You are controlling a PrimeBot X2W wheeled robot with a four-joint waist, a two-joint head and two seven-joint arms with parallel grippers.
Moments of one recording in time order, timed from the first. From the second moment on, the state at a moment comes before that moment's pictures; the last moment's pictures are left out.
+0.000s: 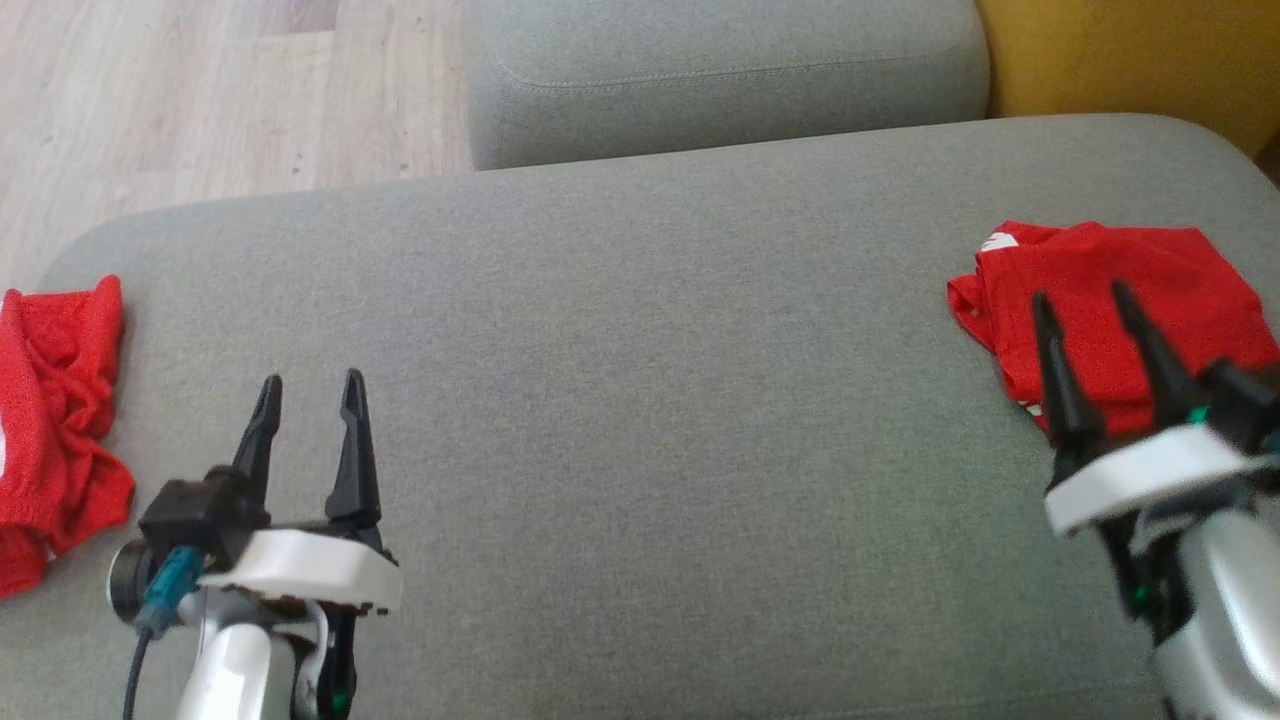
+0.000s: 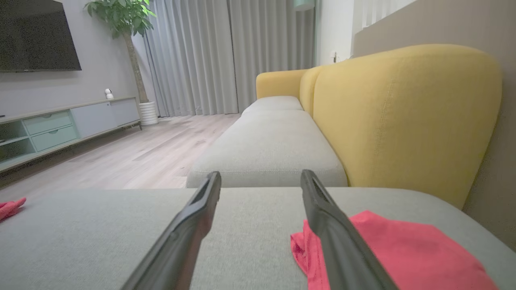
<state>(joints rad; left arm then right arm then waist) -0.07 0.09 -0.11 0.18 -0.22 0.03 -0.25 -0.24 -0.30 0.16 0.32 0.37 0.13 -0.15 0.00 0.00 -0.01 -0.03</state>
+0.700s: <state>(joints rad) -0.04 0.05 -0.02 0.24 -0.17 -0.02 -0.25 -0.13 -0.23 0.15 0.35 0.35 0.13 -0.22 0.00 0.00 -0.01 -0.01</state>
